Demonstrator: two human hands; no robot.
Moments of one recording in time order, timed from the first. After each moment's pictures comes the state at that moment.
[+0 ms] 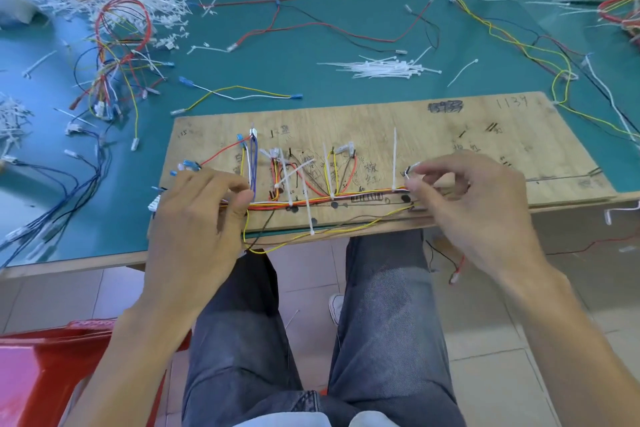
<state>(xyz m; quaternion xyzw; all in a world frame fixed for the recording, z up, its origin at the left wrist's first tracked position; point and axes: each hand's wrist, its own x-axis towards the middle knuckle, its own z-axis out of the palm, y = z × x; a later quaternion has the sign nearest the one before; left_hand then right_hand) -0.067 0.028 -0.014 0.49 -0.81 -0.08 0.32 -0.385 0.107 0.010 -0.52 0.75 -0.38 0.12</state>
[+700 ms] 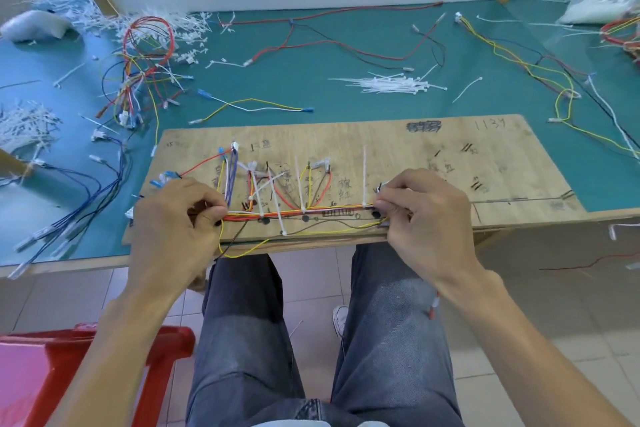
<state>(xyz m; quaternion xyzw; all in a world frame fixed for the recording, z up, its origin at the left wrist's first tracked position) -0.032 0.012 -0.013 0.57 -0.74 -0.15 0.32 -0.349 0.087 -0.025 -0.67 0.64 -0.38 -0.05</state>
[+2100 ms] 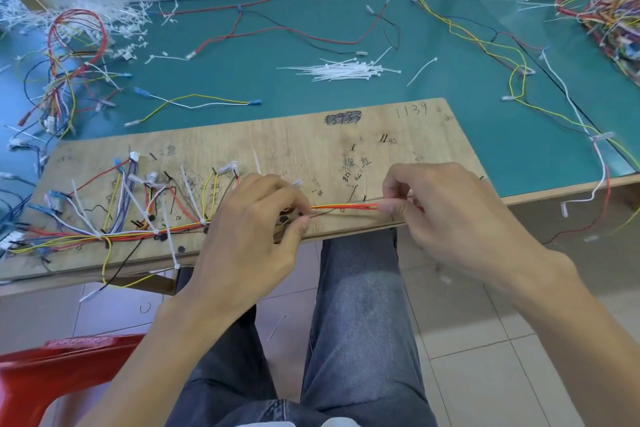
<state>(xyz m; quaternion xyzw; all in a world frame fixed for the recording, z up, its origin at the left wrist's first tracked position) -0.166 0.052 0.003 0.41 -0.86 -0.19 0.26 -0.413 0.122 0.043 -0.67 0.72 -0.12 0.13</state>
